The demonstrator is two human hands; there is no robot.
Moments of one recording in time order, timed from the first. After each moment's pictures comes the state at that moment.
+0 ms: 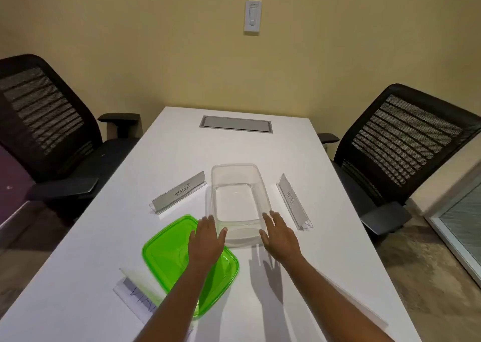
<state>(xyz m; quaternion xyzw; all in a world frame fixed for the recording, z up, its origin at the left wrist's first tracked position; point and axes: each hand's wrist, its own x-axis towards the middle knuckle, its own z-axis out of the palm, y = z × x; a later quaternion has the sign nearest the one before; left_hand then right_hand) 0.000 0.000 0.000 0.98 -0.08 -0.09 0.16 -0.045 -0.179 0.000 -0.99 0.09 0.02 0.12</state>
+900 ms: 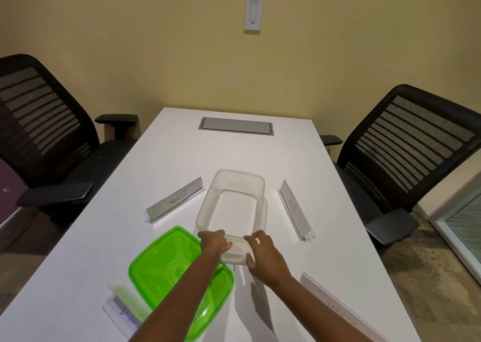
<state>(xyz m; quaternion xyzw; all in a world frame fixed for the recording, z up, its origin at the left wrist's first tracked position) 0.047 -0.044 -0.006 0.60 0.28 -0.22 0.71 -0.039 -0.156 -0.006 -0.98 0.03 0.03 0.17</state>
